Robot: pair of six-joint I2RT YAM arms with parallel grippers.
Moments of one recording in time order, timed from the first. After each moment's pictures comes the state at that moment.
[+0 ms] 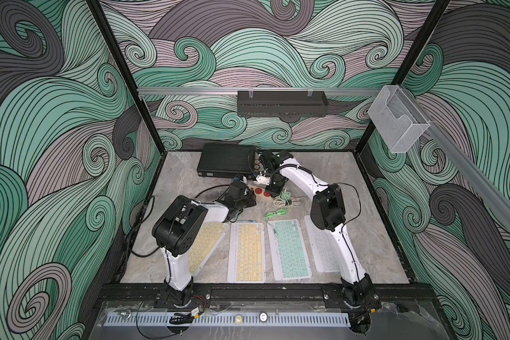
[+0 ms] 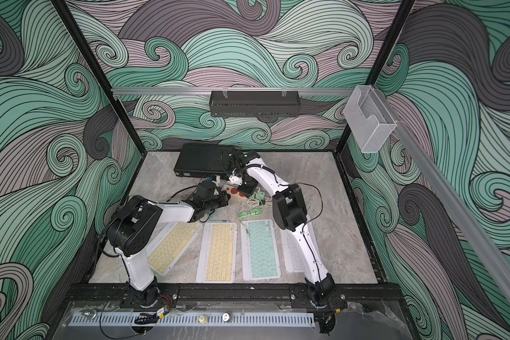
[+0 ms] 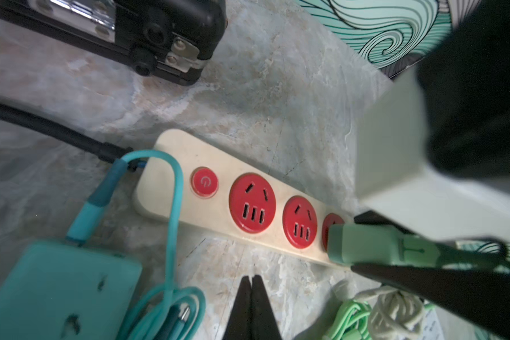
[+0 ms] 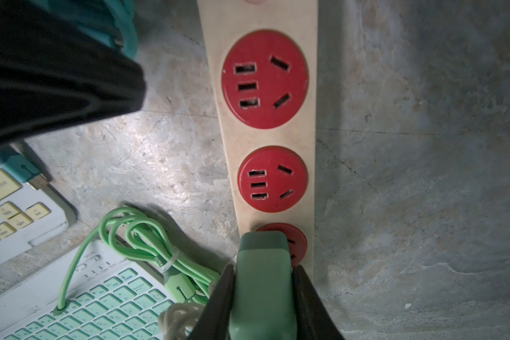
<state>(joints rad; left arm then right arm) -0.50 1.88 0.89 0.40 0.16 -0.71 0.58 2.43 2.28 -1.36 0.03 -0.60</state>
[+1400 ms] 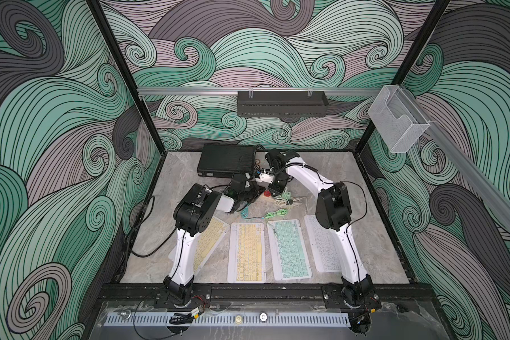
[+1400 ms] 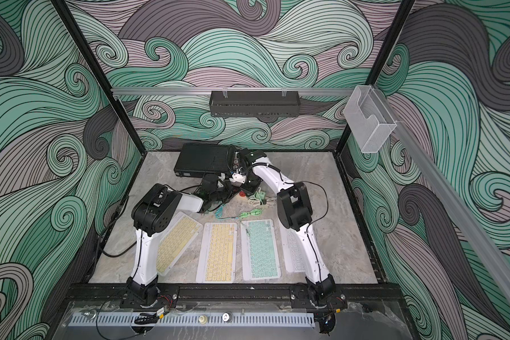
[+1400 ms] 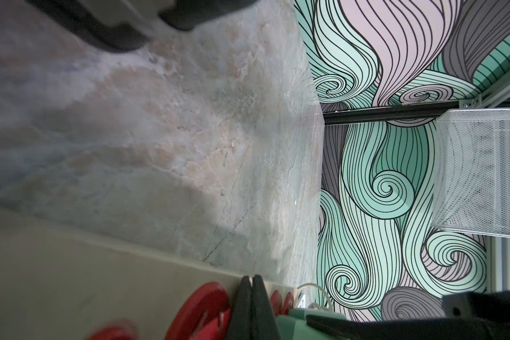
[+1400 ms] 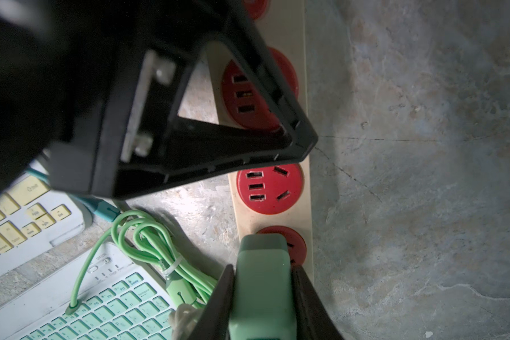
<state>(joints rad) -0.46 2.17 1.12 0.59 0.44 -1.15 0.53 2.37 2.19 -1.28 -0.07 -0.61</state>
